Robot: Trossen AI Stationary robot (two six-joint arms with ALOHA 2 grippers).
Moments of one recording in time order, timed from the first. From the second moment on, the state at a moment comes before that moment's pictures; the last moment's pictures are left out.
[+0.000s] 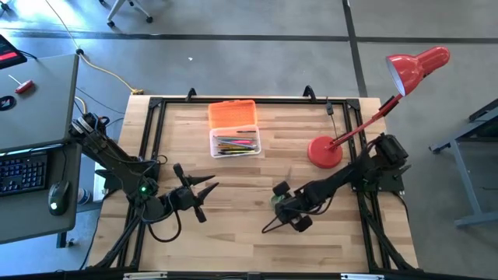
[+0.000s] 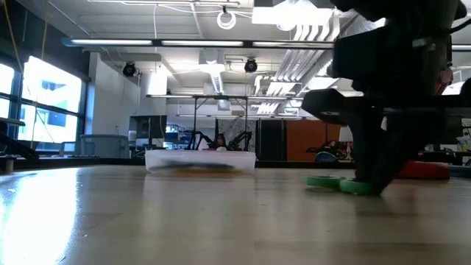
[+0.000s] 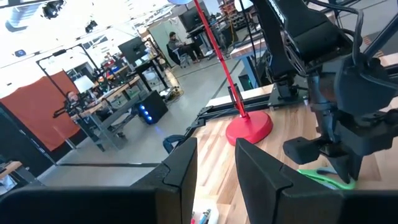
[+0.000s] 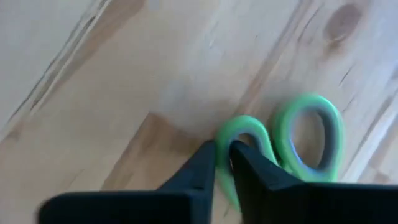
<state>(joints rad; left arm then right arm) -0.78 1.25 0.85 0.26 -1.31 0.28 0.40 1.81 0.98 -0.39 0.11 -0.17</state>
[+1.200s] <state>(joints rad) -0.79 1.23 0.85 0.30 -1.38 0.32 -0.07 2.16 1.62 -0.14 0.24 -0.20</state>
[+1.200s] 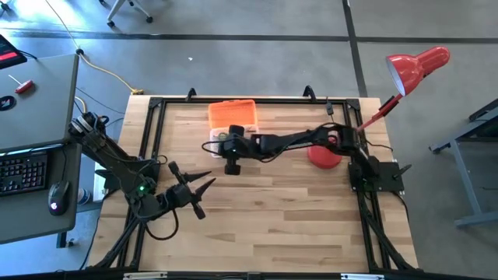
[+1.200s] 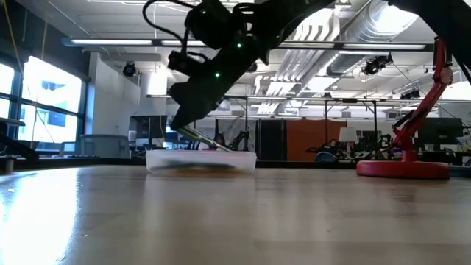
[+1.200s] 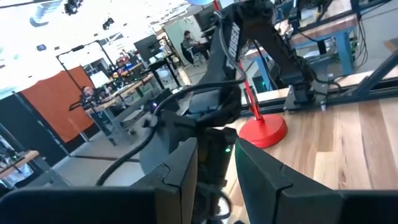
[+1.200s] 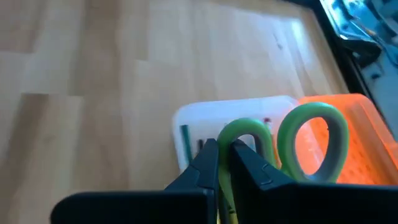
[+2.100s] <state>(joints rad) -0.79 1.23 0.85 0.30 -1.38 0.32 -0.09 2.19 1.65 -0.42 0.25 0.01</state>
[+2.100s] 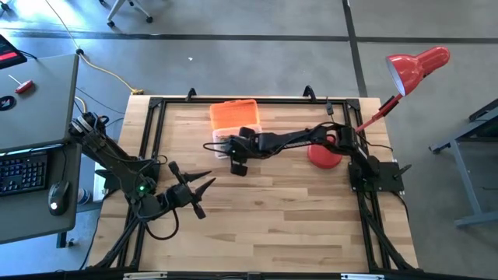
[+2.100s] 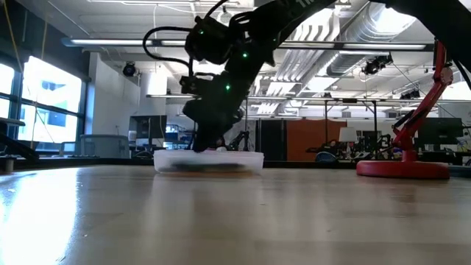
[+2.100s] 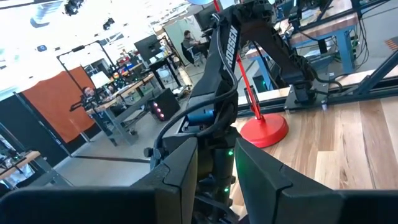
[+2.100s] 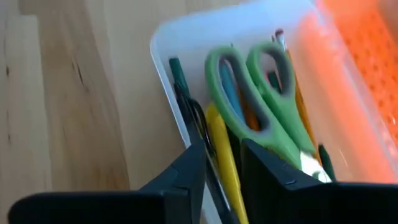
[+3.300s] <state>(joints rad) -0.79 1.24 0.85 0.29 -1.38 0.31 0.07 2.13 1.65 -0.82 -0.08 0.00</state>
